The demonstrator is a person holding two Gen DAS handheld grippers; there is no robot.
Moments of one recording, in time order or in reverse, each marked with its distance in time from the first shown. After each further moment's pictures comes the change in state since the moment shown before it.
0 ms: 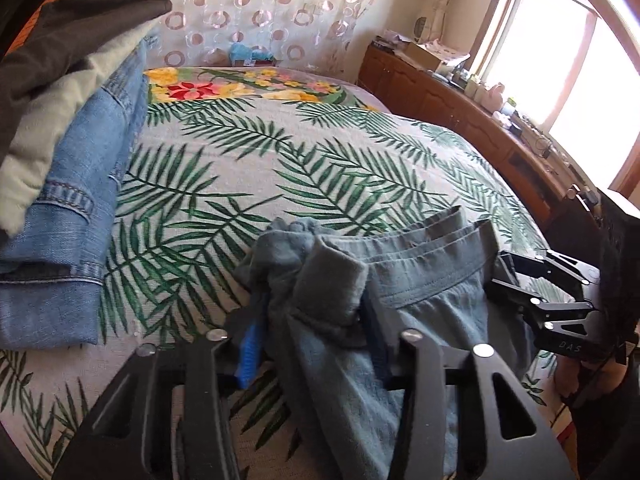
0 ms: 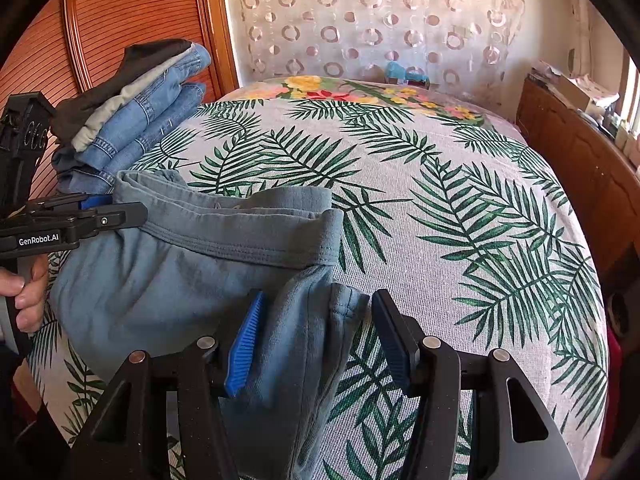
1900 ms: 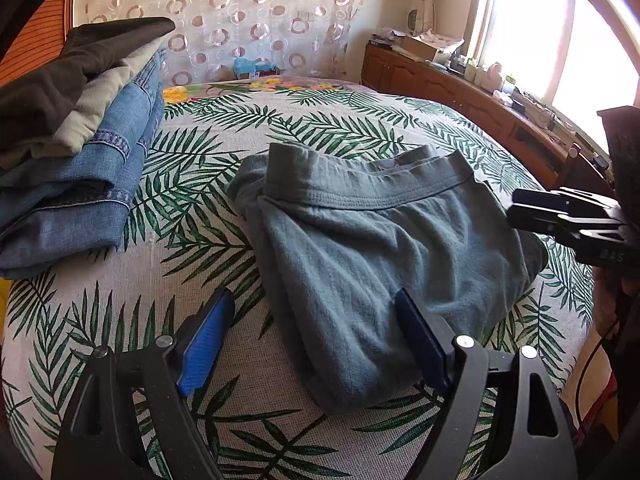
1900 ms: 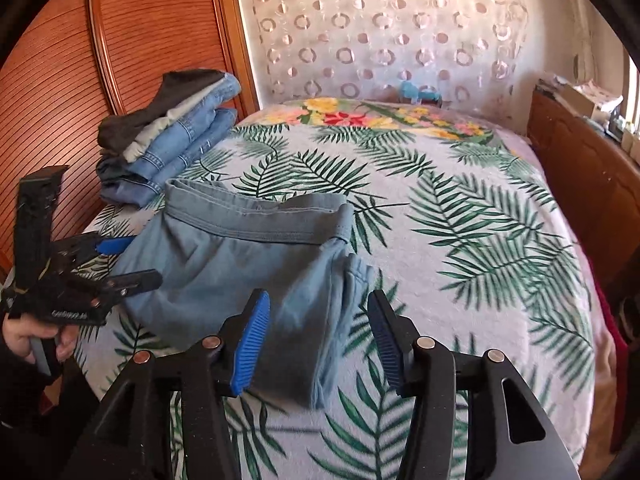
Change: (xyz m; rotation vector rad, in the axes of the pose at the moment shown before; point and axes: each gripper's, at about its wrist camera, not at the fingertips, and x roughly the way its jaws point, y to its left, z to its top) left arm -0.036 -0.032 -0.059 0.095 -0.031 0.119; right arm -0.050 -0.005 -0.021 0.007 -0.060 0.072
